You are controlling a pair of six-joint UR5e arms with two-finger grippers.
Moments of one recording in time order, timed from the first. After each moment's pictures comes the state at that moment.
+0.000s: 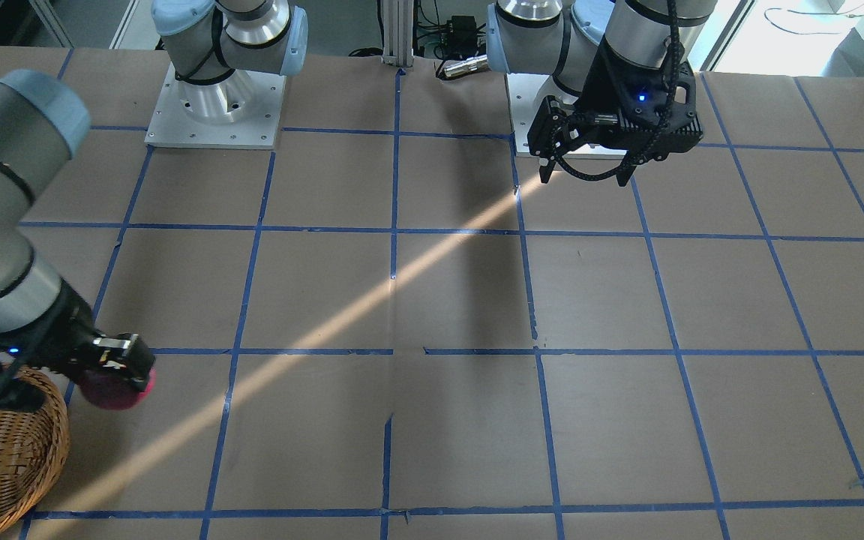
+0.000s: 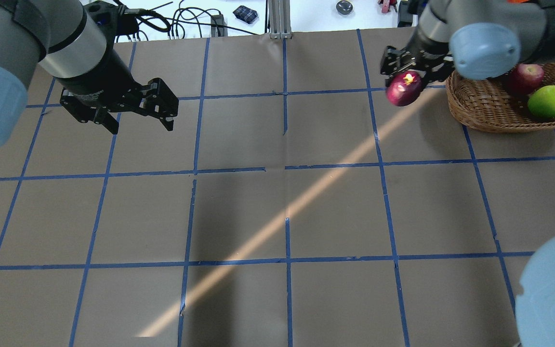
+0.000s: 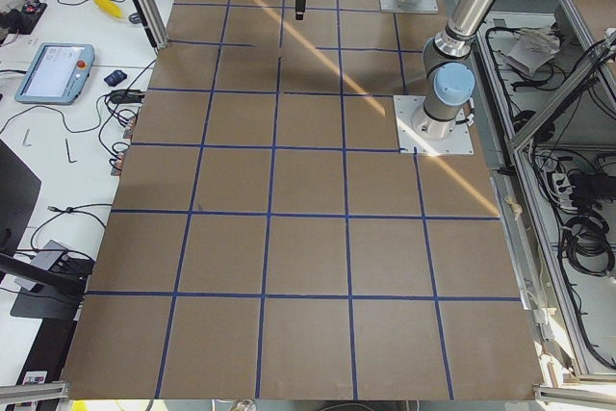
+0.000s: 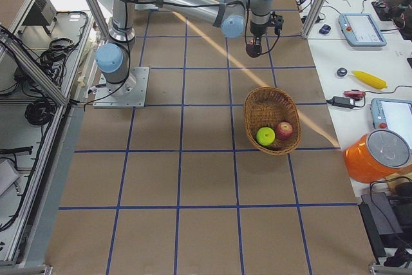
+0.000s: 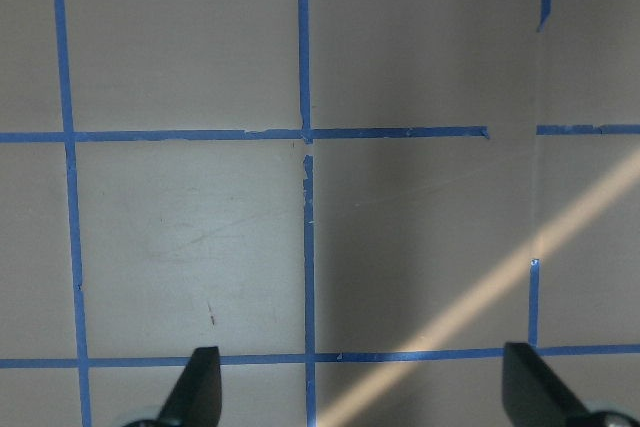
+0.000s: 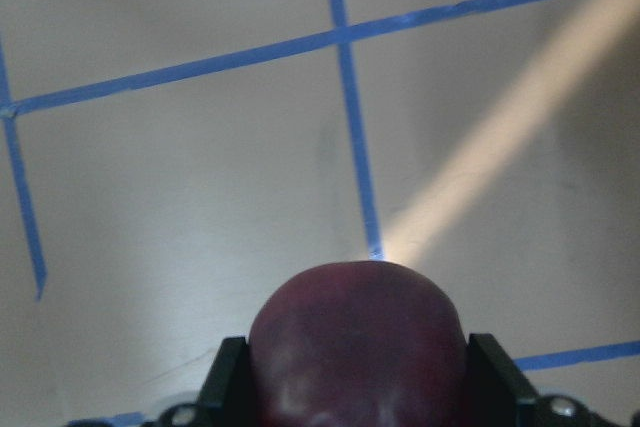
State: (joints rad) left arm -1.60 -1.50 -1.62 -1.53 1.55 -0.03; right arm 1.39 -1.21 1.48 -1.95 -1.50 -0.09
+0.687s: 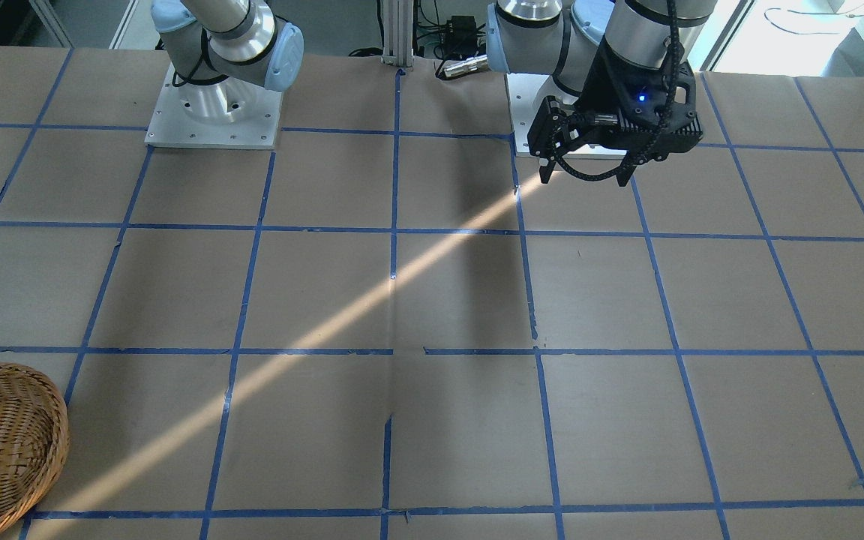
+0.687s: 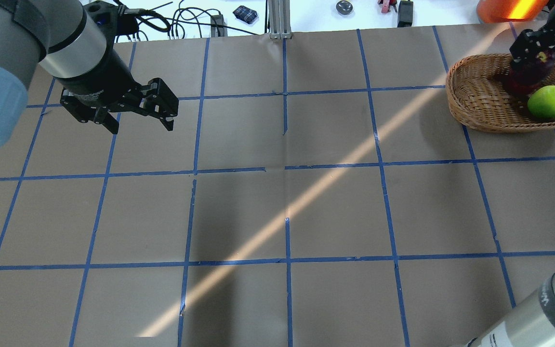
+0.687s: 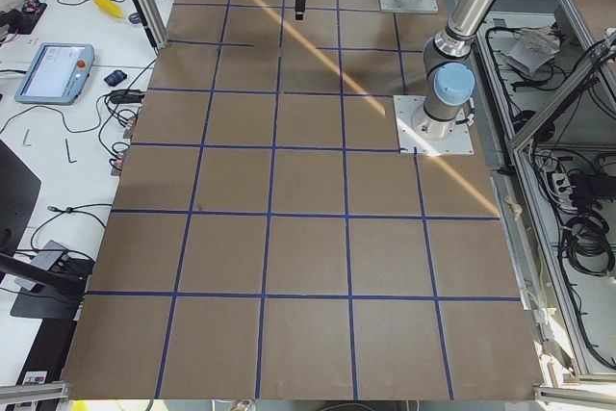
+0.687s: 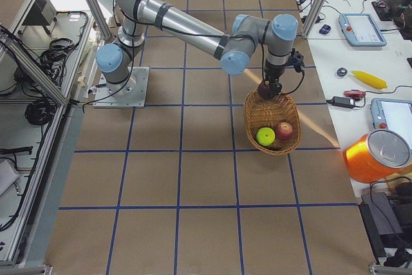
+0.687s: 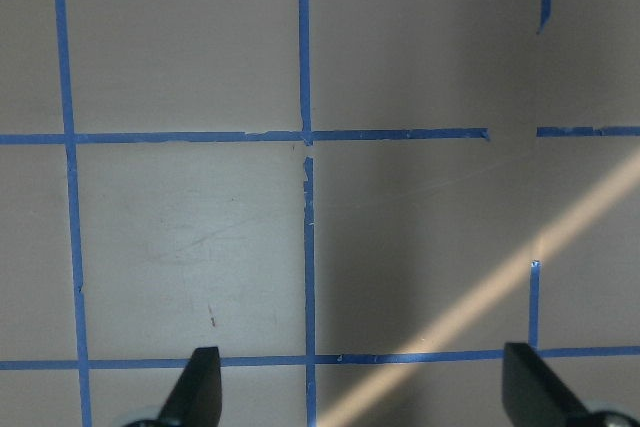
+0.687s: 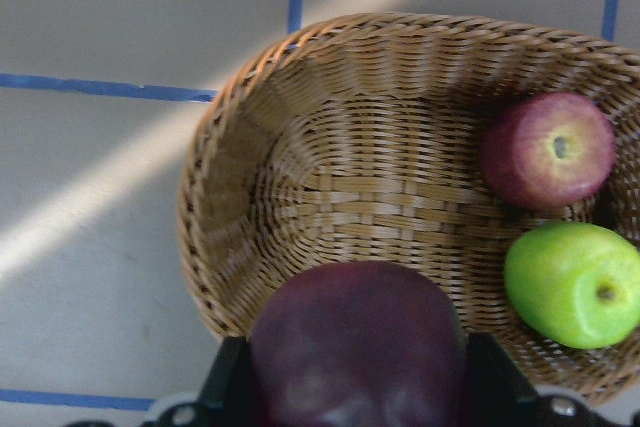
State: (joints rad) left arm -1.60 -1.50 -1.62 -1.53 1.55 -0.03; right arm 1.10 -1.10 1.31 -1.88 -1.56 -0.60
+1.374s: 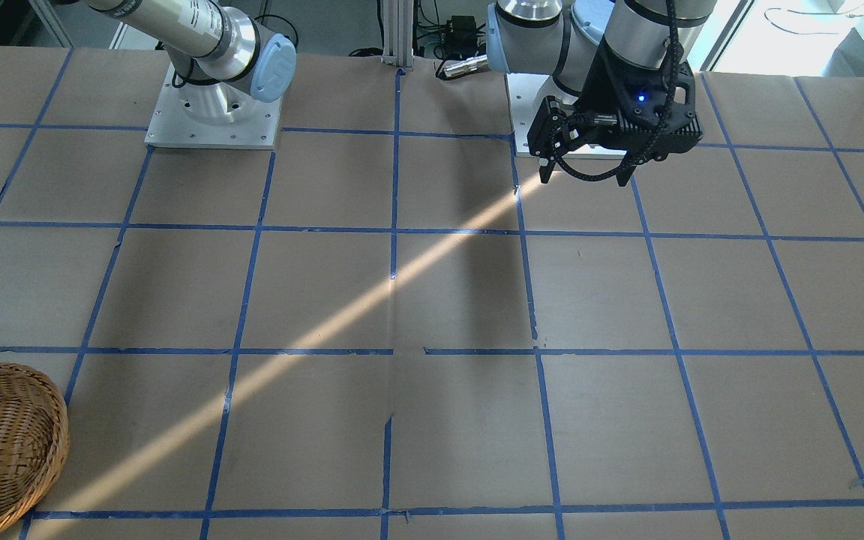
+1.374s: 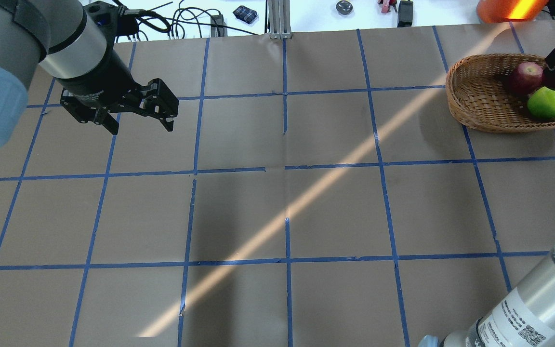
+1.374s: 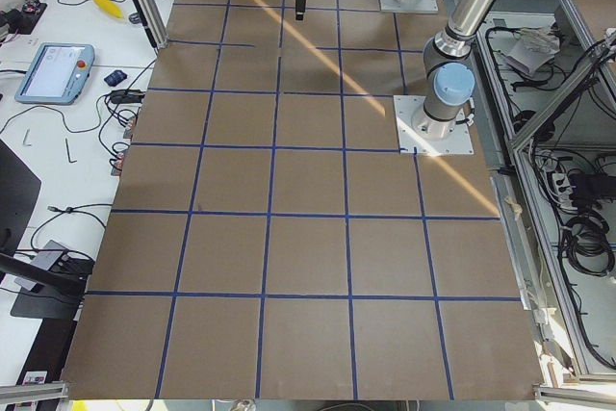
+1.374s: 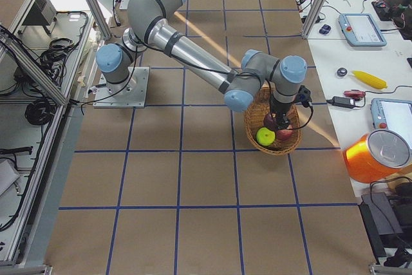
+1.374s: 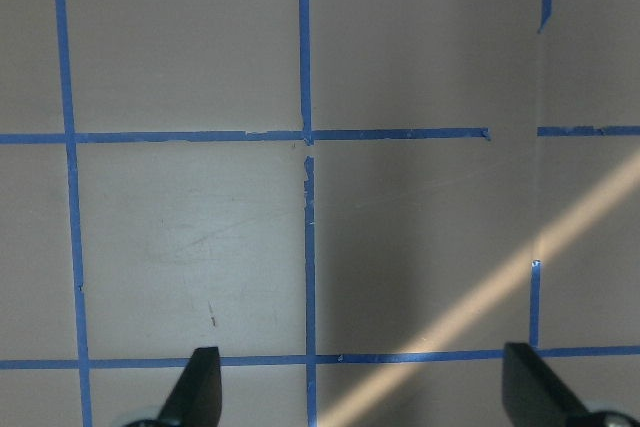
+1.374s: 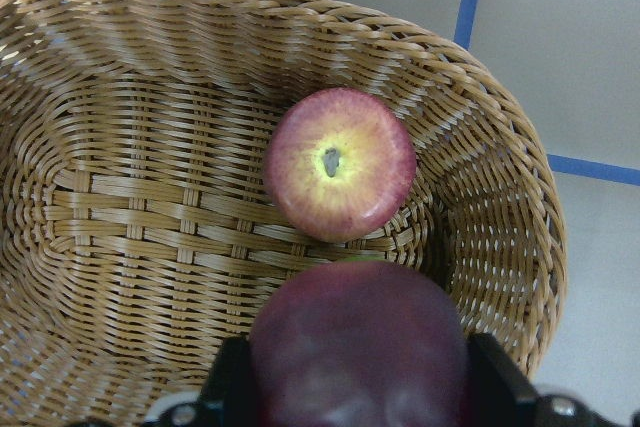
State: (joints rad) left arm -1.60 -1.50 -1.63 -1.53 1.55 -0.03; right arm 1.00 -0.92 1.17 -1.91 -1.55 -0.74
